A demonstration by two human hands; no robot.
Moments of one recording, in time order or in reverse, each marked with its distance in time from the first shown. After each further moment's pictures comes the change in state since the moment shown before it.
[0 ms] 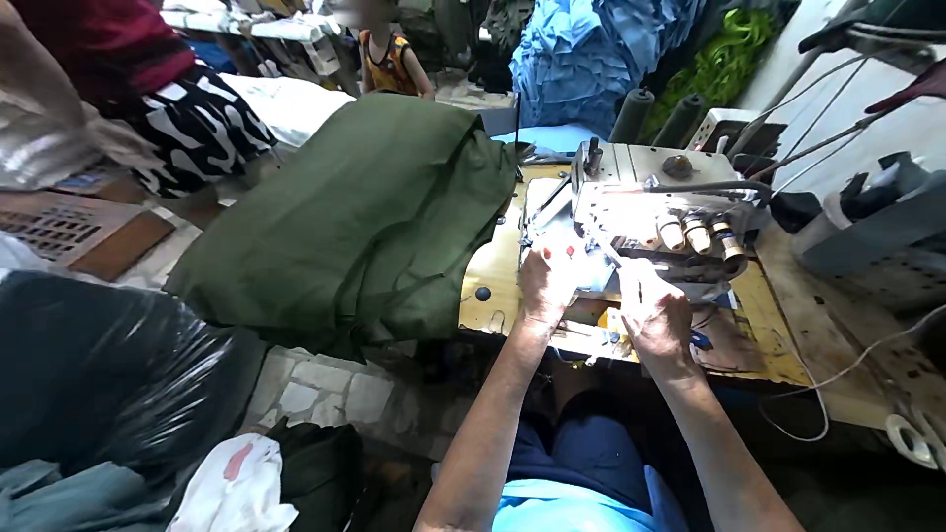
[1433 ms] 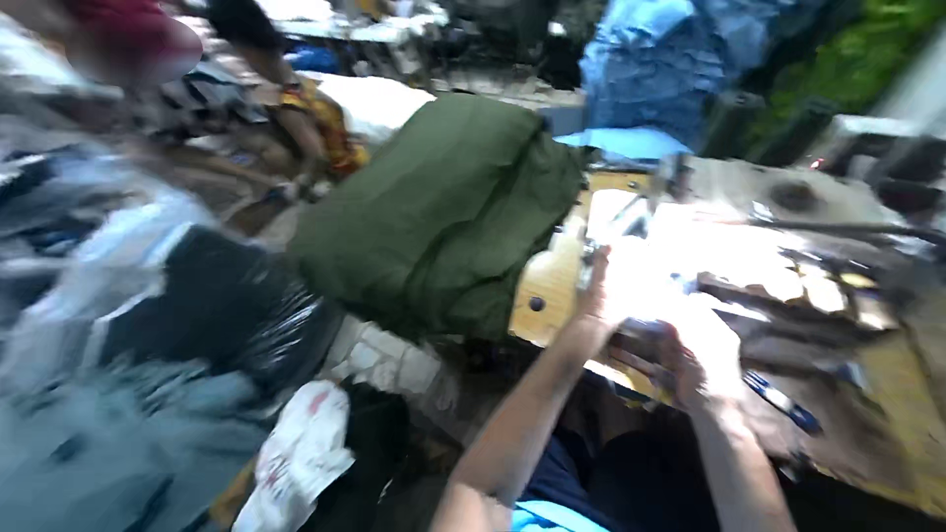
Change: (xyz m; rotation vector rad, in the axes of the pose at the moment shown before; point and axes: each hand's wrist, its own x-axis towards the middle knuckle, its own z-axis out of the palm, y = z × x) left_hand 0.014 -0.004 0.003 -1.164 -0.251 -0.660; right_hand -0.007 -0.003 0.031 1.078 -0.256 0.485
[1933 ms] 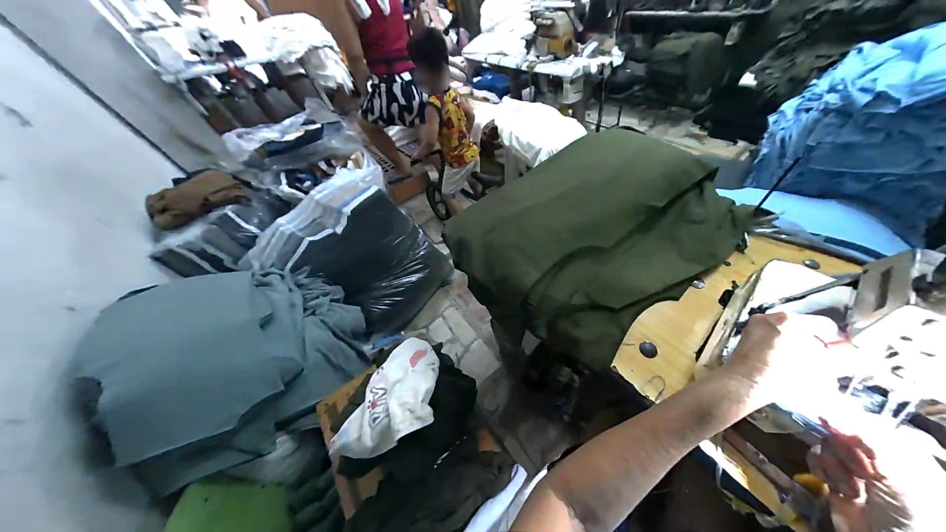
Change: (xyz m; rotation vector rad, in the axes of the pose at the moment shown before) left_hand 0.008 0.031 0.001 0.730 0.057 0.469; right_hand 0.021 0.024 -0.012 0.338 -0.263 -0.054
